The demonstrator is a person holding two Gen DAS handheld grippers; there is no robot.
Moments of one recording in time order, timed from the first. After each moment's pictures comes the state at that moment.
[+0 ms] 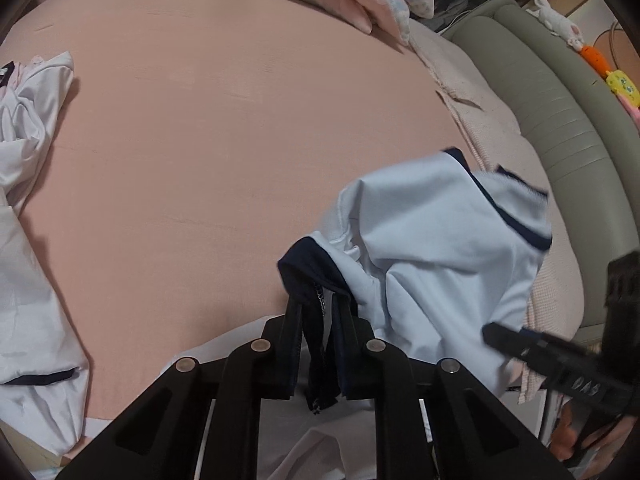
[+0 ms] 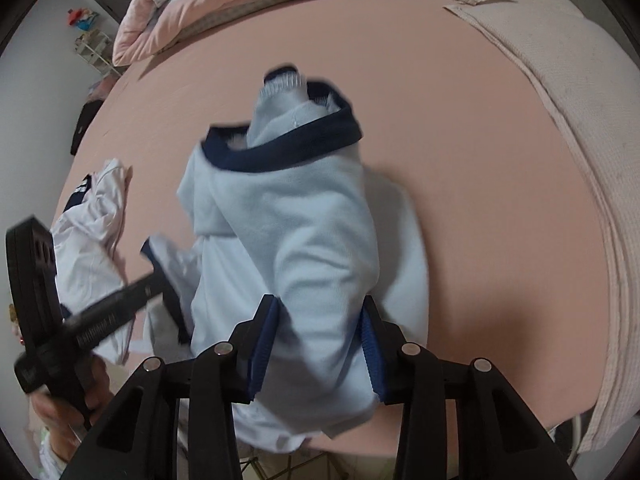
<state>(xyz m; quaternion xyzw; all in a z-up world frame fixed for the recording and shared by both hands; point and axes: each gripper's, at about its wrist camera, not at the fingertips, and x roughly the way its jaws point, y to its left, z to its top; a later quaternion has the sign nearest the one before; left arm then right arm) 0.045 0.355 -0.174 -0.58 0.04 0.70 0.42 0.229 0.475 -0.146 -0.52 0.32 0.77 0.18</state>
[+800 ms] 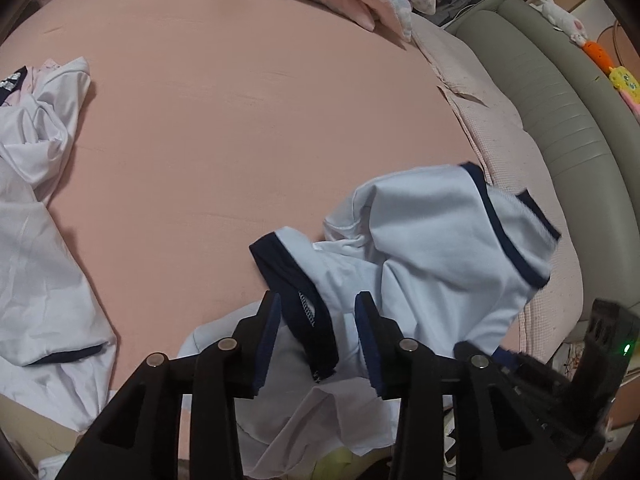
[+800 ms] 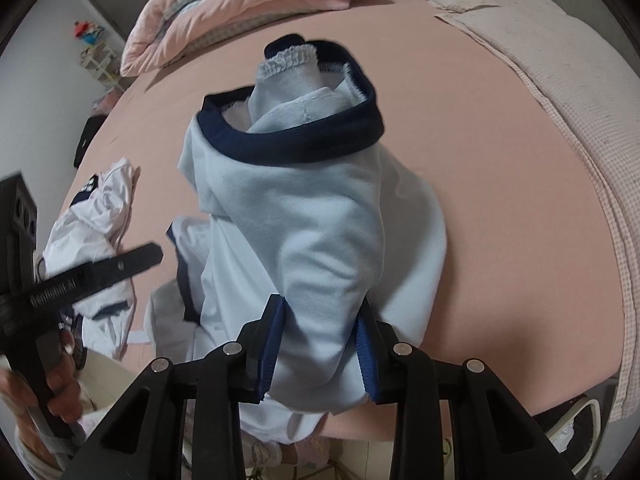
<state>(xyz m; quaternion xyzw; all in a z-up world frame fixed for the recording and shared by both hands) 0.049 0.320 -0.148 -0.58 0.06 0.70 0.41 0.247 0.424 -0.161 -0.48 0.31 0.80 0.20</state>
